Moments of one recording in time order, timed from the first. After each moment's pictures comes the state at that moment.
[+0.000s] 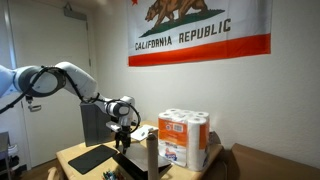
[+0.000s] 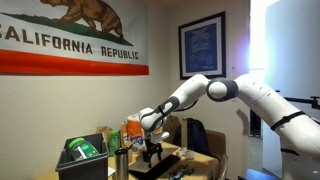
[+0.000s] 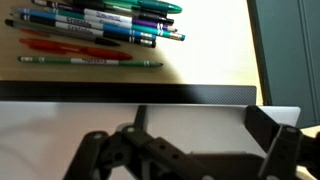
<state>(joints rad) 0.11 0.77 0.02 -1.50 0.03 2.04 0.15</state>
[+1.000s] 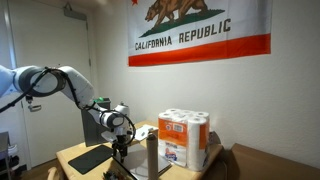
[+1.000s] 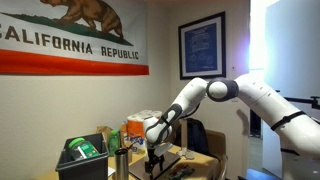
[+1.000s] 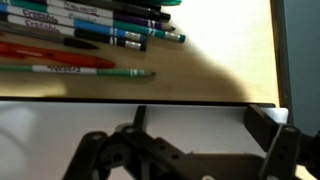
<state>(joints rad) 0.13 0.77 0.02 -1.68 0.03 2.30 0.15</state>
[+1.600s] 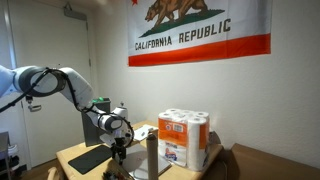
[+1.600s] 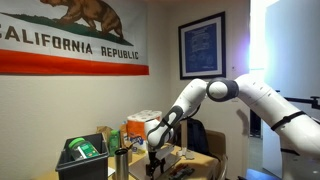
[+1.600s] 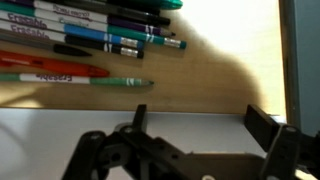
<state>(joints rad) 0.13 0.77 0.02 -1.73 0.03 2.36 0.15</state>
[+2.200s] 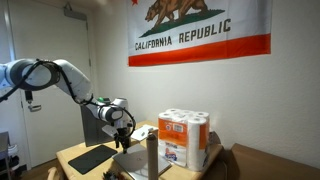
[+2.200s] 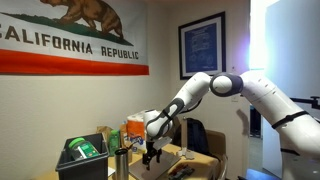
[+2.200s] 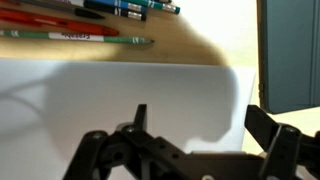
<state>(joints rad) 0.14 0.68 0.01 -1.72 0.02 2.37 0.15</state>
